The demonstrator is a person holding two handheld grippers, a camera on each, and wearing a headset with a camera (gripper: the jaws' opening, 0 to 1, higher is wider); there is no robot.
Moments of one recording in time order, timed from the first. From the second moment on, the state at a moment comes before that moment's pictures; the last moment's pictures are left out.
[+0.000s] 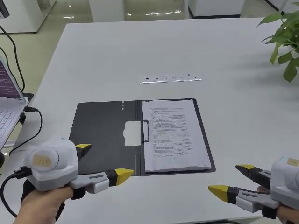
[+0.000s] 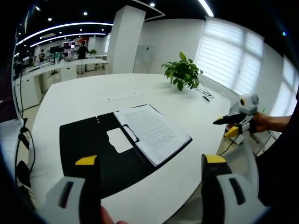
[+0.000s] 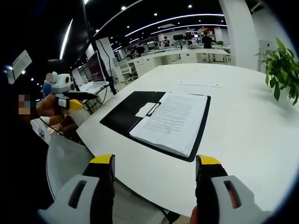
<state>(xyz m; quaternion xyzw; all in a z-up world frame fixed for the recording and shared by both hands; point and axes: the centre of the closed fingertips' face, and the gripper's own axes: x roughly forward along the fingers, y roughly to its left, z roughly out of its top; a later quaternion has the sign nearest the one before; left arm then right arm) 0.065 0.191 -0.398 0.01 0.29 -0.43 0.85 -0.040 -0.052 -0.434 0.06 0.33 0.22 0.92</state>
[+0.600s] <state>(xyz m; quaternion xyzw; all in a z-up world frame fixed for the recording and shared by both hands) 0.080 0.134 -0.413 0.03 0.30 -0.48 0.82 -0.040 -0.056 -0.435 0.06 0.33 0.22 0.92</state>
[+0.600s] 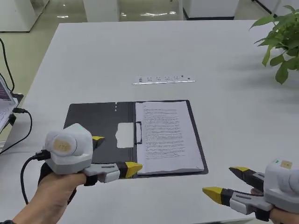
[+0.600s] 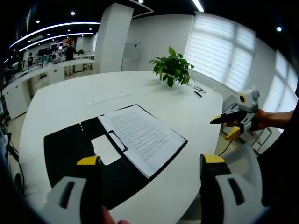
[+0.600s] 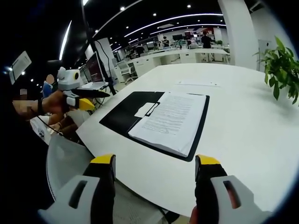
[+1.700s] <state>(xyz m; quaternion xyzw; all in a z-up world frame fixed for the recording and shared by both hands) 0.124 0.024 -0.468 0.00 0.33 -0.48 0.82 -0.035 -0.065 -0.445 0.08 0.34 0.21 0.91</state>
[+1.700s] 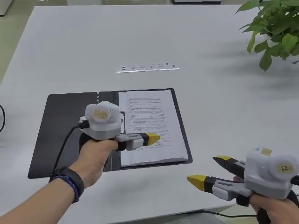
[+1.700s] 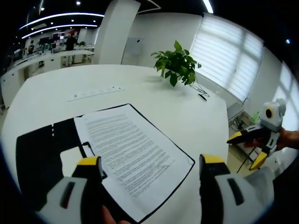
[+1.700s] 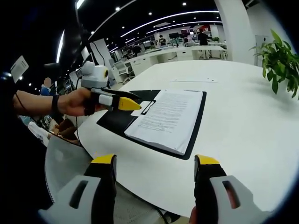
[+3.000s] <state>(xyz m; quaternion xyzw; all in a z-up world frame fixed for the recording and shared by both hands) 0.101 -0.037 -0.552 0.19 0.32 -0.50 0.78 -0.028 -0.084 -0.469 0.10 0.36 0.19 0.90</state>
